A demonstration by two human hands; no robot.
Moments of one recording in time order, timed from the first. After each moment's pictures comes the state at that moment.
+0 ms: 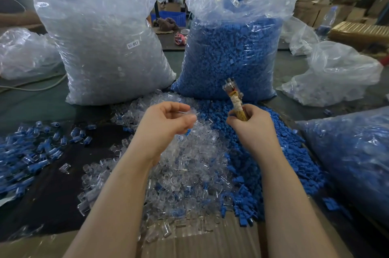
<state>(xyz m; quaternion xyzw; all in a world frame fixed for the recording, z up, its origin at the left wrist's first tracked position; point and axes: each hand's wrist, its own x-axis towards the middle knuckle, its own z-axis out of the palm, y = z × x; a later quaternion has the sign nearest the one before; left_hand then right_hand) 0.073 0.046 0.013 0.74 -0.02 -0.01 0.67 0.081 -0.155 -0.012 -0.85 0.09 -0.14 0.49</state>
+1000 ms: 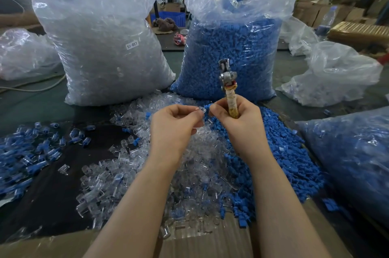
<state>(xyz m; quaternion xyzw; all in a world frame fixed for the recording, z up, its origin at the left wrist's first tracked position) 0.062 0.010 0.015 0.69 0.05 0.07 0.72 0.069 -0.128 0.002 -0.76 -0.05 -0.19 0.62</state>
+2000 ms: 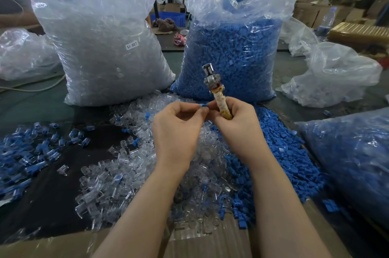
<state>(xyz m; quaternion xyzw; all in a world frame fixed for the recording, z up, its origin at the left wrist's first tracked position) 0.059 0.001 0.007 0.74 0.01 0.22 0.64 0.068 -0.124 0.007 -0.79 -0.08 -0.14 0.59</state>
